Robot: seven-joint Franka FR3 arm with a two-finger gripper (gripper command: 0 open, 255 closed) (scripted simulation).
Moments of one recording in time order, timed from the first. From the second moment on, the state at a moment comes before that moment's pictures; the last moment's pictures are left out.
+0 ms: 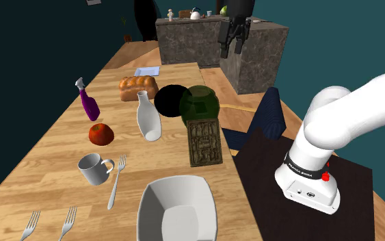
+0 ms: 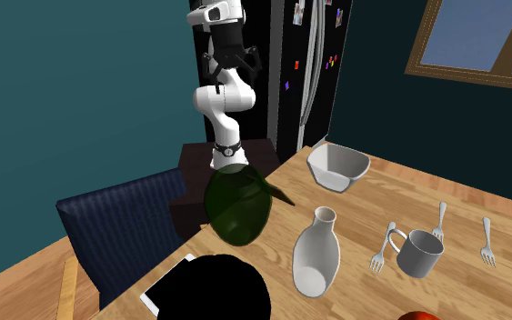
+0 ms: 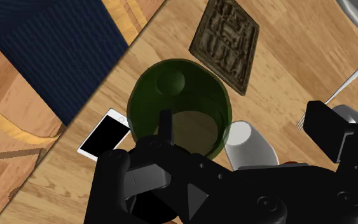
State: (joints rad) arm 0.00 -0.78 0.00 -2.29 0.11 1.57 0.03
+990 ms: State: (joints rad) arm 0.05 -0.37 0.11 -2.17 0.10 1.90 0.04
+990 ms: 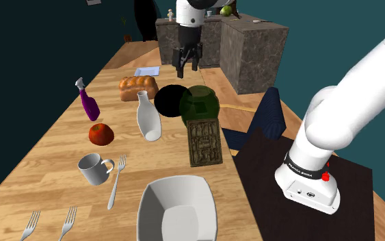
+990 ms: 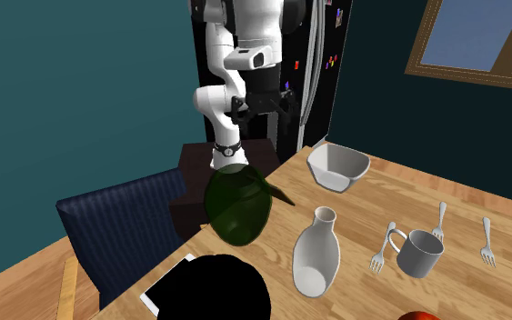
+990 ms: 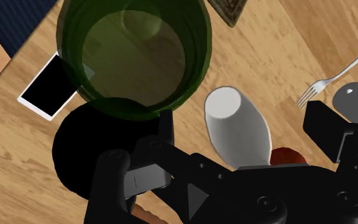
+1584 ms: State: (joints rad) arm 0.07 -0.04 0.17 -1.97 0.03 2.04 0.09
